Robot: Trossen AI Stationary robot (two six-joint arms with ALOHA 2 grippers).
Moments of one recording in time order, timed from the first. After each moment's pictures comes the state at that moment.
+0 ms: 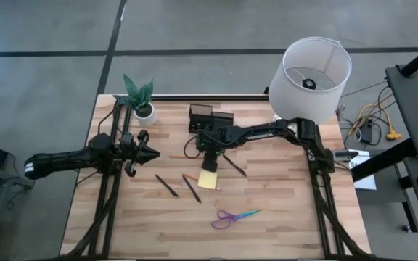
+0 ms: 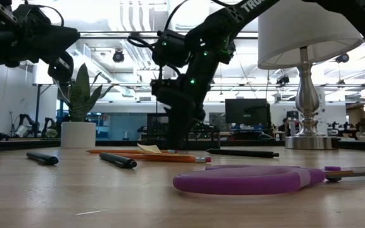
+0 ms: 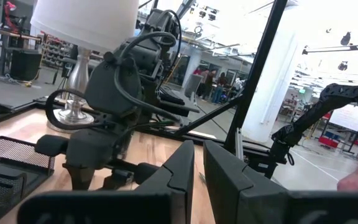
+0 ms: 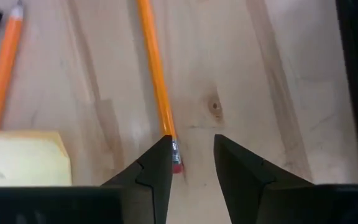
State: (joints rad) left arm 0.18 0.17 0.01 0.28 0.28 -0.33; right arm -0.11 2.16 1.56 -0.54 0.03 0.17
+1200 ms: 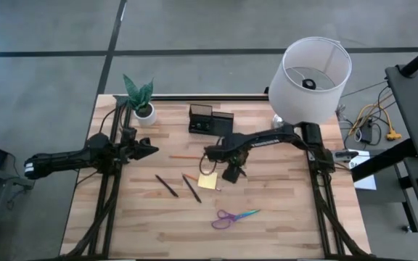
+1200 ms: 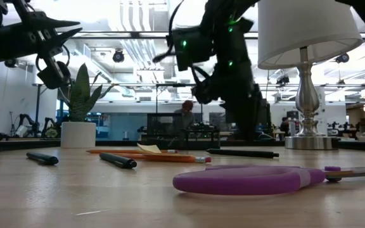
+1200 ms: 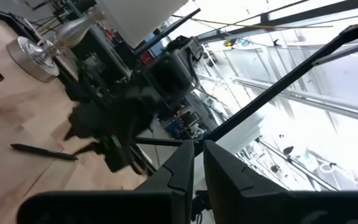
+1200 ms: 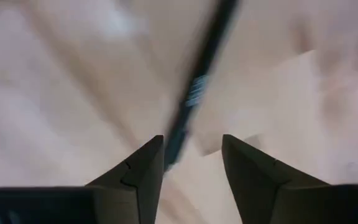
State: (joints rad) left arm 0.18 0.17 0.01 0.36 0.22 -1.02; right arm -0.01 2.10 1.58 -1.20 -0.01 0.49
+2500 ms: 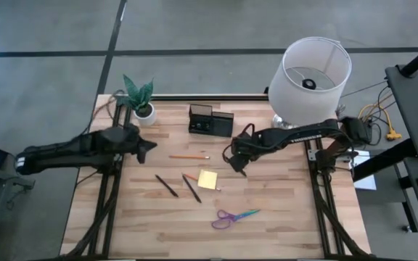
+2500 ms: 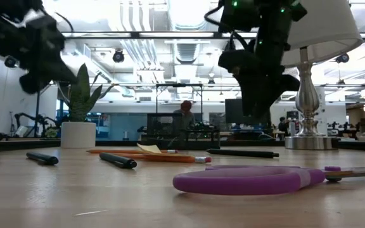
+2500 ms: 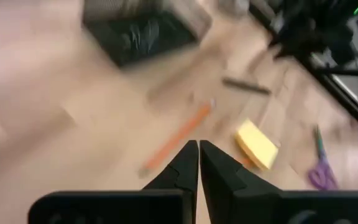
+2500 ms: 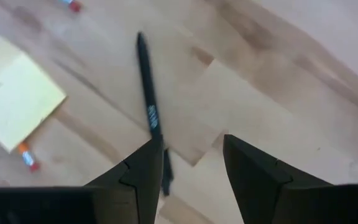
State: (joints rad) left arm 0.18 0.44 0.37 -0.53 -0.09 -0.67; right arm -0.02 1.64 1.12 -0.78 0.13 0.94
